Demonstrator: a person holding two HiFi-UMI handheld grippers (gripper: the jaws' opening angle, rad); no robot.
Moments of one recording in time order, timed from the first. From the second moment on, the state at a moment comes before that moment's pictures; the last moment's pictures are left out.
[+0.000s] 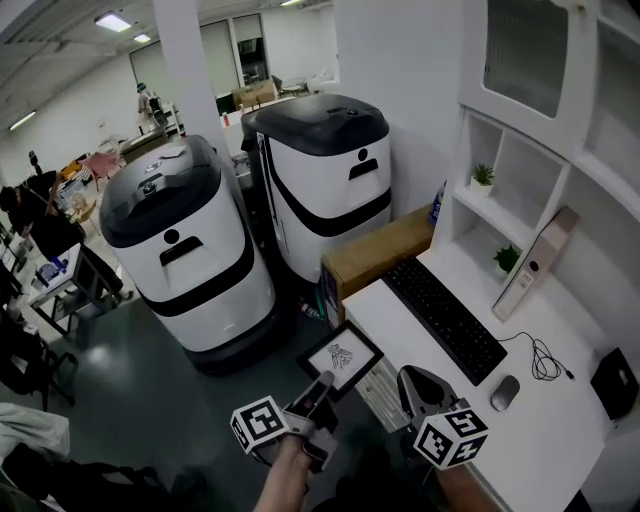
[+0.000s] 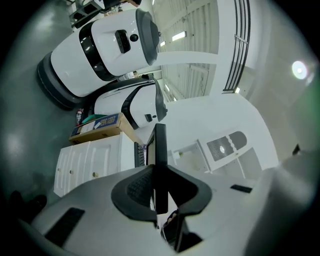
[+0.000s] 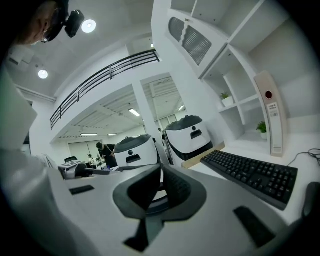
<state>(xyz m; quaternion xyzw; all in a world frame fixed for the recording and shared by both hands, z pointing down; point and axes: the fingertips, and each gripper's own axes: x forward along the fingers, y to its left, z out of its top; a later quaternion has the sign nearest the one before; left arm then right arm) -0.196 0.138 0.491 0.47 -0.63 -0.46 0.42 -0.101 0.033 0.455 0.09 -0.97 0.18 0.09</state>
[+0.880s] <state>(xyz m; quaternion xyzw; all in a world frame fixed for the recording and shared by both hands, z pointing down) -0.169 -0.083 0.451 0.55 -0.53 -0.45 0.46 -0.044 -0.139 0.425 0.23 -0.96 0.17 0.04</state>
